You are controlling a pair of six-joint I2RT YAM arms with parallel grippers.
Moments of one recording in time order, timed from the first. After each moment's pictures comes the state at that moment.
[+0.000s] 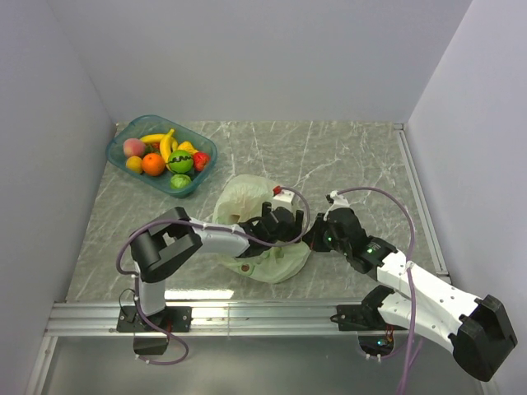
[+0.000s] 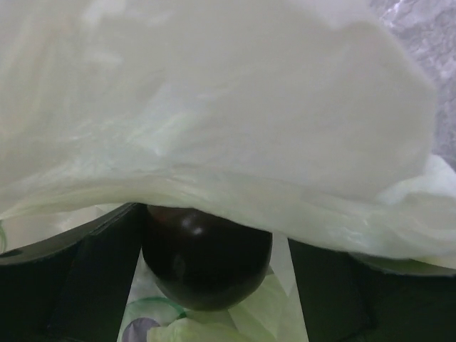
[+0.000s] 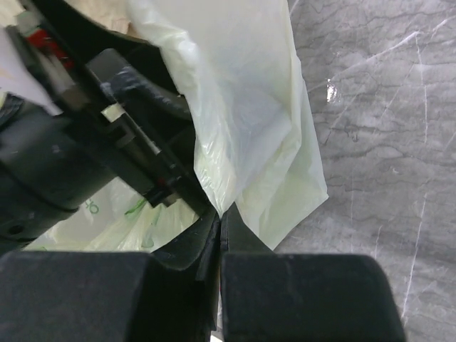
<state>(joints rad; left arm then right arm) -1.05 1.86 0.97 0.30 -0.41 -0.56 0.66 0.89 0.47 -0.25 0.04 0.69</state>
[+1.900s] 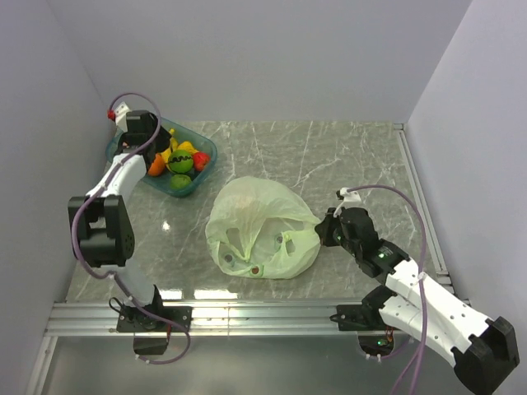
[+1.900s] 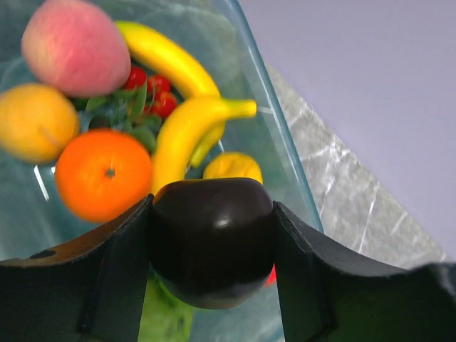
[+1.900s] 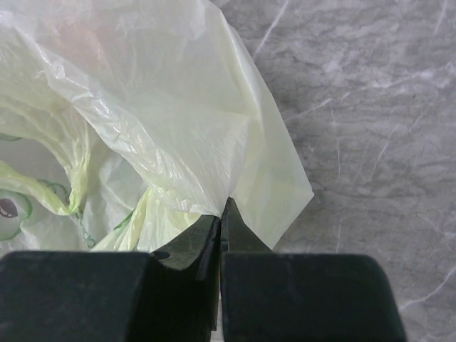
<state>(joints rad) 0.03 1.70 1.31 -0.11 -0.23 -0.72 0.59 0.77 0.48 -0.28 0.13 0.50</state>
